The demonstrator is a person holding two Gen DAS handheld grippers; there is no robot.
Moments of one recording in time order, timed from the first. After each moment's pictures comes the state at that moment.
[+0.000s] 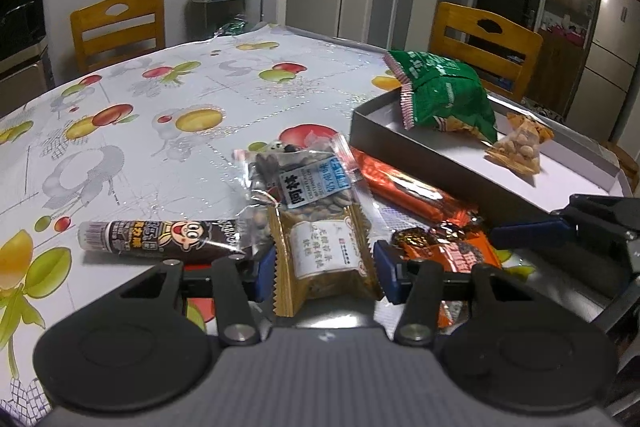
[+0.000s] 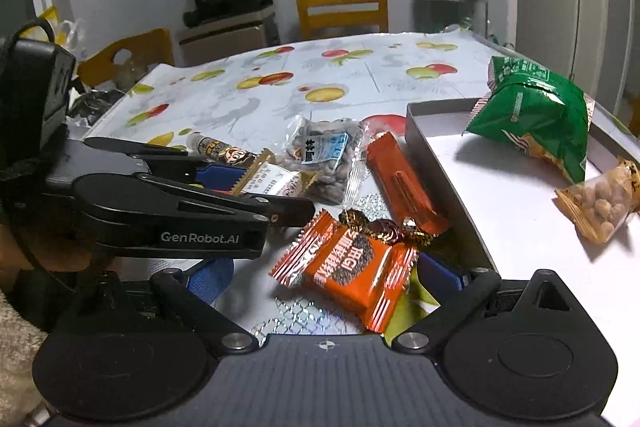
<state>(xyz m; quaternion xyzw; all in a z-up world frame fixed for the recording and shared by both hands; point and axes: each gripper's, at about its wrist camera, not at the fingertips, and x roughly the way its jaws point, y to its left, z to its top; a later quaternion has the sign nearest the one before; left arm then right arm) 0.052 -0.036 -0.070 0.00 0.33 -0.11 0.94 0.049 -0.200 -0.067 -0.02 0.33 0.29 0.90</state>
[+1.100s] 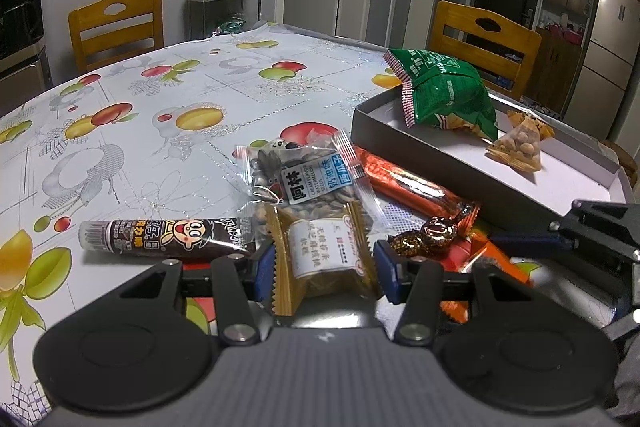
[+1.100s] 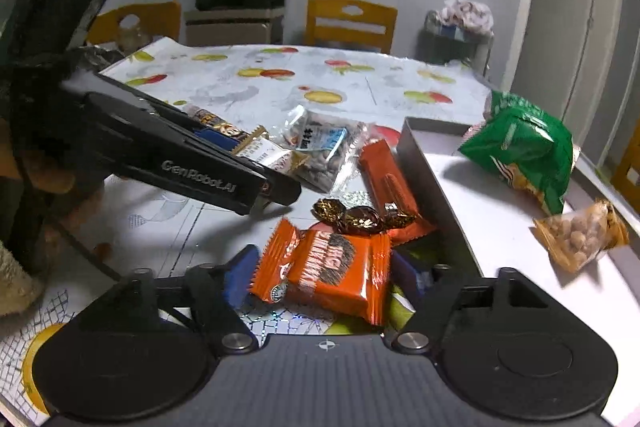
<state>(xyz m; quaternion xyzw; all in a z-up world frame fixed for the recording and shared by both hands) 0.053 -0.034 -0.071 0.00 0.33 -0.12 0.94 0.025 -0.200 -0.080 -0.11 0.28 0.29 0.91</state>
